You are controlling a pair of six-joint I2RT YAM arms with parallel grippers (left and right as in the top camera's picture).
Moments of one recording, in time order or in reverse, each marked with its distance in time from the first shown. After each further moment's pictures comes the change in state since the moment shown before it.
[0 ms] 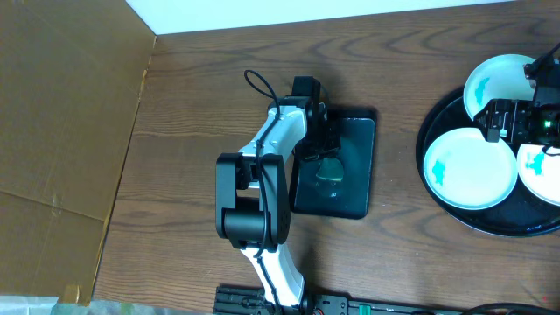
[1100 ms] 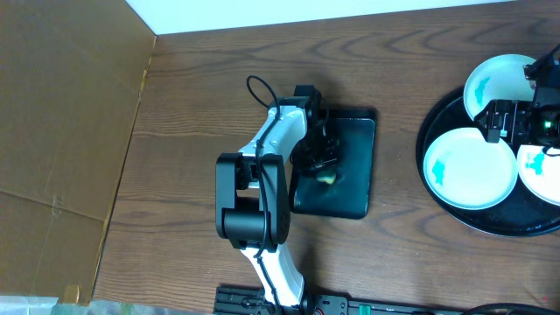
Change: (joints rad) left arm 0.000 0.000 0.000 -0.185 0.004 -0.018; right arm 0.000 0.000 0.000 -0.008 0.000 0.000
